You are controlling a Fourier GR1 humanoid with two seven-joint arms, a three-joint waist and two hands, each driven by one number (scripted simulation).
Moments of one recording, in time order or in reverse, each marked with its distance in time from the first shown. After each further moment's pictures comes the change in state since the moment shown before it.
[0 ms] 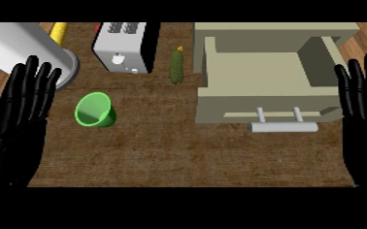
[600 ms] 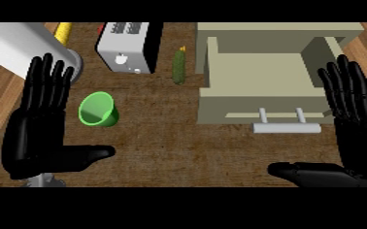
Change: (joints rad) left arm -0.037 -0.103 0.051 0.155 0.099 0.088 0.026; right arm 0.005 -0.053 0.029 0.014 0.049 0.053 0.079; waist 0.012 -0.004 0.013
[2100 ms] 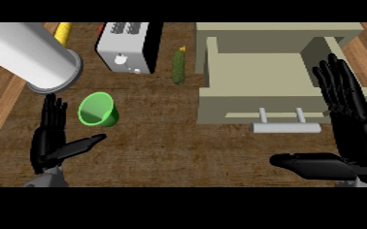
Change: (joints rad) left arm -0.026 0.091 0.248 0.779 0.027 -0.014 -0.441; right arm -0.024 -0.007 -0.055 0.105 0.000 0.078 -0.069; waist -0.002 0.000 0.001
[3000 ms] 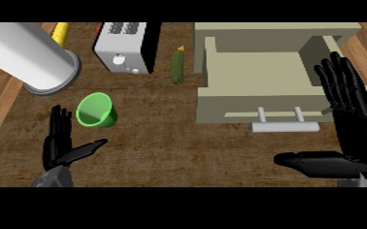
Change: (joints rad) left arm -0.270 0.119 0.115 0.798 0.023 -0.115 -0.519; right arm -0.015 0.000 -0.032 0.016 -0.027 0.037 -0.005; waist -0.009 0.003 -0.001
